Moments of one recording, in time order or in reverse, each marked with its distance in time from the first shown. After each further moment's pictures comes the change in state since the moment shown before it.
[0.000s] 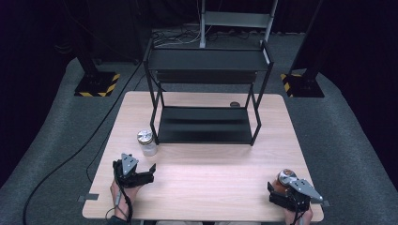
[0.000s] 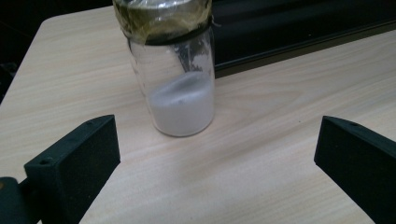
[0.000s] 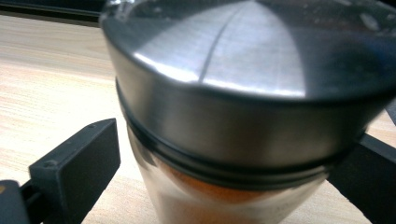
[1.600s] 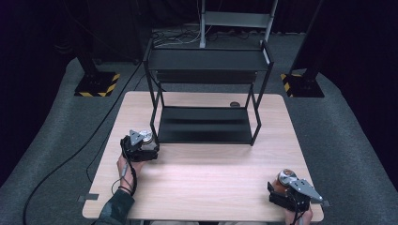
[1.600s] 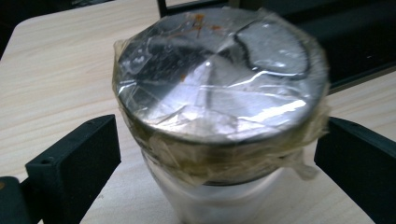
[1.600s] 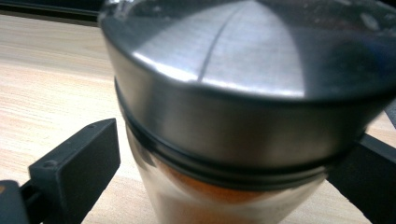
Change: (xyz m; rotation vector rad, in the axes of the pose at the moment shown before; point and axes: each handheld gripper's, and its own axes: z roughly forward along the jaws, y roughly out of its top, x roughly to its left) left arm 0.031 0.045 0.071 0.078 -0.015 -0.012; right arm 0.001 0.000 0.000 0.003 -0.004 0.000
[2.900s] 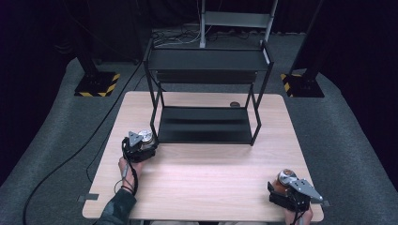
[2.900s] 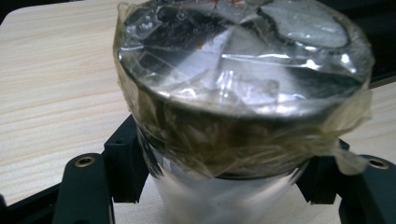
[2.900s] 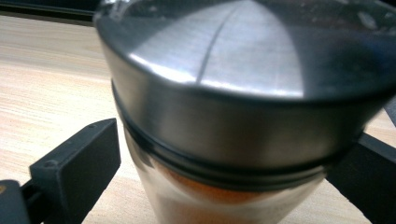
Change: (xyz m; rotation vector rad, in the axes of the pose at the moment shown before) left arm 0.008 -0.015 0.006 -0.043 -0.033 -0.058; right arm -0.001 0.000 0.000 0.001 0.000 0.004
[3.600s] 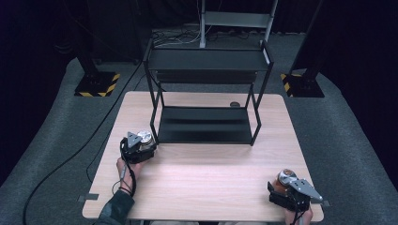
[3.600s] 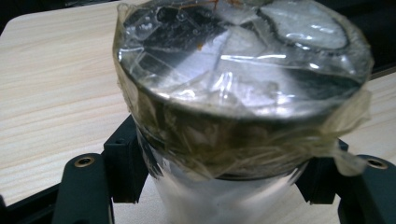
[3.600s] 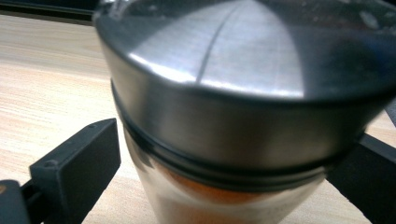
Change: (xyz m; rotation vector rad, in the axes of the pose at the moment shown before) left arm 0.001 0.005 -0.013 0.003 -0.016 0.029; right arm 0.000 0.000 0.000 0.002 -0.001 0.000
